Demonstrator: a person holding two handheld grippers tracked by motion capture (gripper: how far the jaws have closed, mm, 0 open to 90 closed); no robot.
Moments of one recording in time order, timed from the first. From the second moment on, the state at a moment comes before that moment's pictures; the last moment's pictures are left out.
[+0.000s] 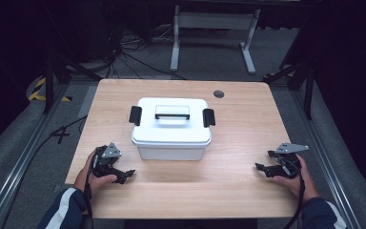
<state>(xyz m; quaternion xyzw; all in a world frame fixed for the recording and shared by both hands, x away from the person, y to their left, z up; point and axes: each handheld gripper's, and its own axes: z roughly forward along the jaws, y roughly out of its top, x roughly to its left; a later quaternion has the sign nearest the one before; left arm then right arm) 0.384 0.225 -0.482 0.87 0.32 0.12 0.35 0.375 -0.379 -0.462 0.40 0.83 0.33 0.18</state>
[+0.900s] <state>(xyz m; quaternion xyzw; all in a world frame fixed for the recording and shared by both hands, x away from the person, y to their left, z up) 0.383 0.227 -0.482 0.87 0.33 0.13 0.35 0.382 -0.360 -0.427 0.34 0.87 0.32 0.16</state>
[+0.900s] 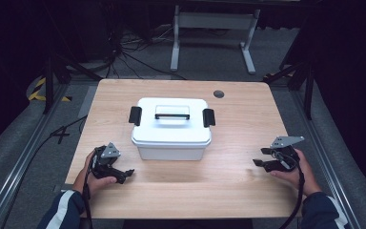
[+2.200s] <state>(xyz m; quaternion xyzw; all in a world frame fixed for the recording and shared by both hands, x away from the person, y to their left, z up) 0.382 0.226 -0.482 0.87 0.33 0.12 0.35 0.420 -0.272 -0.295 0.19 0.92 0.29 0.20</state>
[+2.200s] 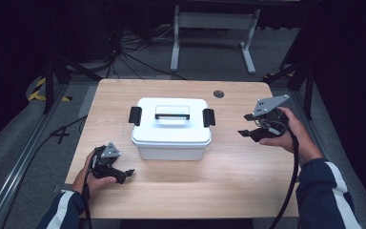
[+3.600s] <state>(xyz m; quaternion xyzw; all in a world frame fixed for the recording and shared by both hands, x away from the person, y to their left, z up) 0.383 0.226 -0.482 0.87 0.33 0.12 0.35 0.453 -0.158 -0.263 0.08 0.95 0.25 0.19</state>
